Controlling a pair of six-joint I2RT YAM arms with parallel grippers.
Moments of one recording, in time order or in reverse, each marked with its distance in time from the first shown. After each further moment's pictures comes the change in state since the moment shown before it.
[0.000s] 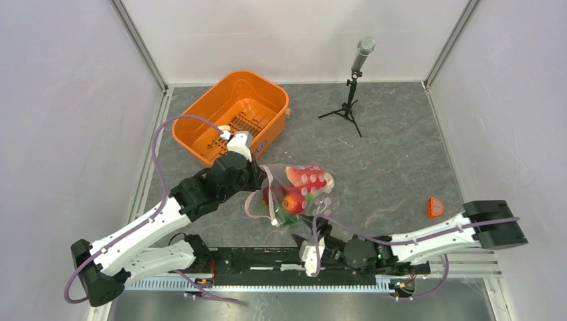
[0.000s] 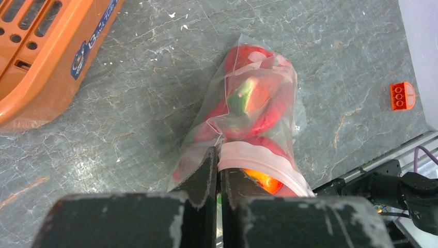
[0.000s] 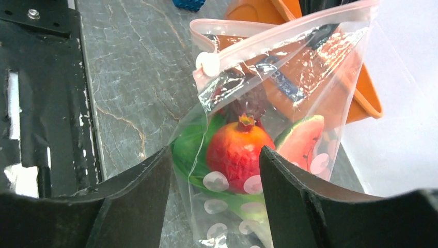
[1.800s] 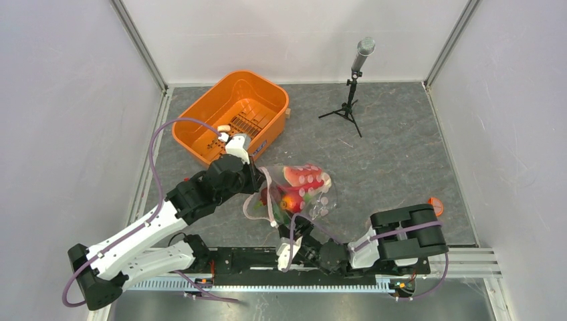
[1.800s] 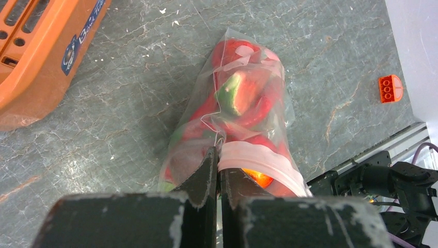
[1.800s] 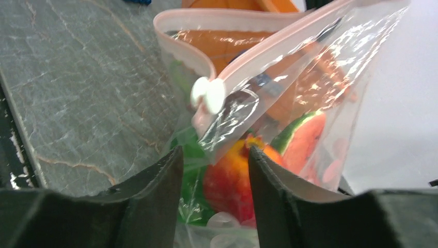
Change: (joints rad) left arm 0.002 -0.043 -0.026 0.007 0.037 0.000; right arm -0.025 0.790 0.078 0.879 0.204 -0.195
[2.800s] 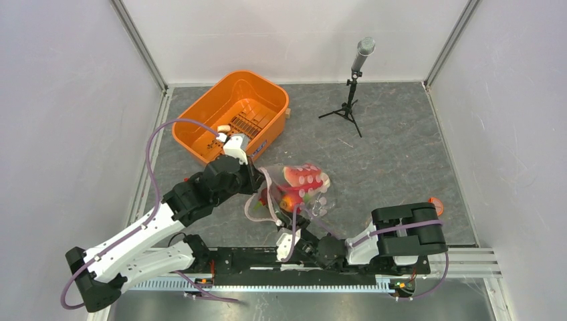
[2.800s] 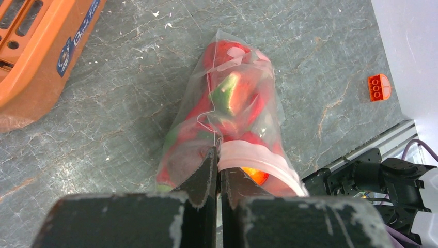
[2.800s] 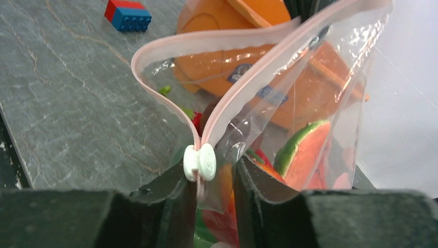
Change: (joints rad) left arm 0.000 -0.026 0.000 0.002 0.016 0.000; right arm -0.058 -0.019 0.056 0.008 -0.055 0.098
